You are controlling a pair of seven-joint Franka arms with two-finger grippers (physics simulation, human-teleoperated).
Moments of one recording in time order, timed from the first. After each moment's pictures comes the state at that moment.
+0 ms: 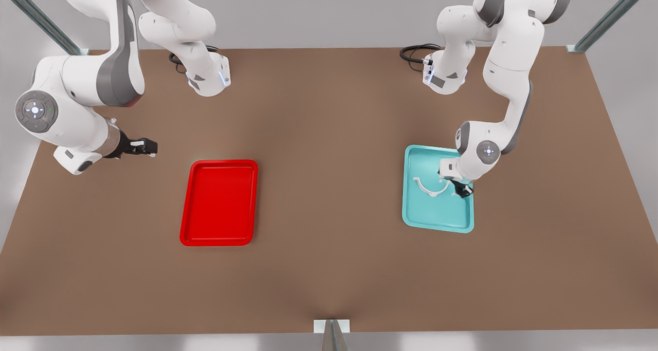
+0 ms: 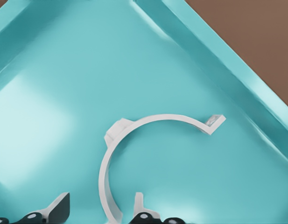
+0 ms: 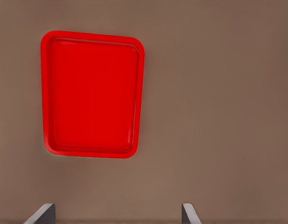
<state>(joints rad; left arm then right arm) -0.11 0.37 -0.01 -2.36 -0.03 2.73 0.83 0.10 0.09 -0.05 -1.58 -0.05 1.47 -0.03</state>
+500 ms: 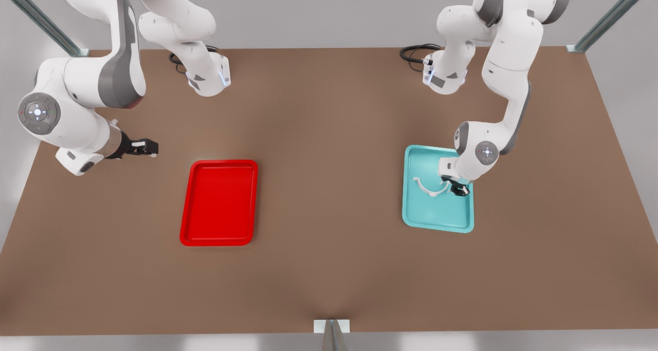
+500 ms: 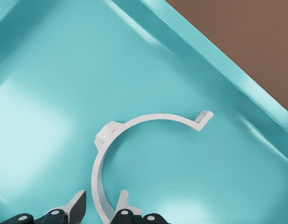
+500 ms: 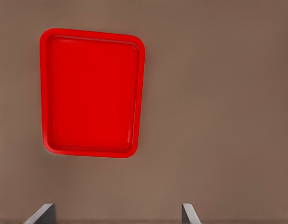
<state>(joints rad) -0.12 0.37 -0.01 -2.35 -0.04 2.71 0.90 0.10 0.09 -0.05 -1.59 -0.05 1.47 -0.03</state>
